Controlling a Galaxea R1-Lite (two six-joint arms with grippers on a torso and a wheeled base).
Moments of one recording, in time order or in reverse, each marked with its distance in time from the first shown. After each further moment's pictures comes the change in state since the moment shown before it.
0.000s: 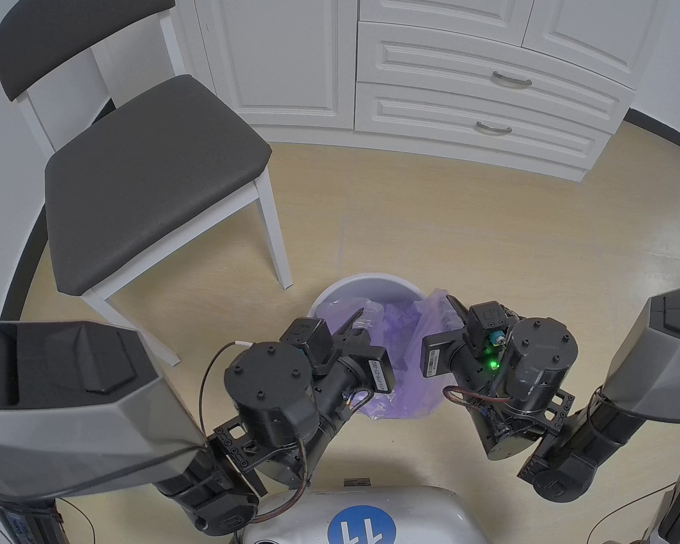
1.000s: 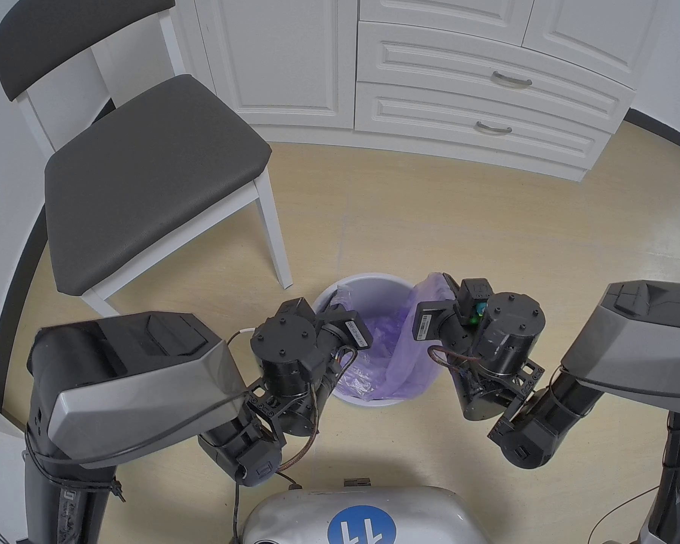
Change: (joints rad) left arm 0.154 0.226 -0.244 0.001 0.002 -0.173; right arm -0.104 0.145 -0.200 0.000 0.031 0.080
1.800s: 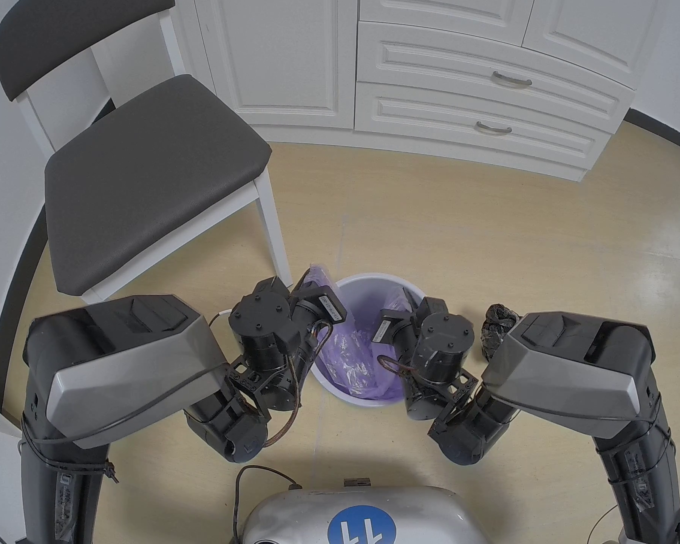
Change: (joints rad) left arm 0.090 0.007 -0.055 0.000 0.001 0.009; right arm 0.000 0.301 -0.326 0.000 0.003 0.248
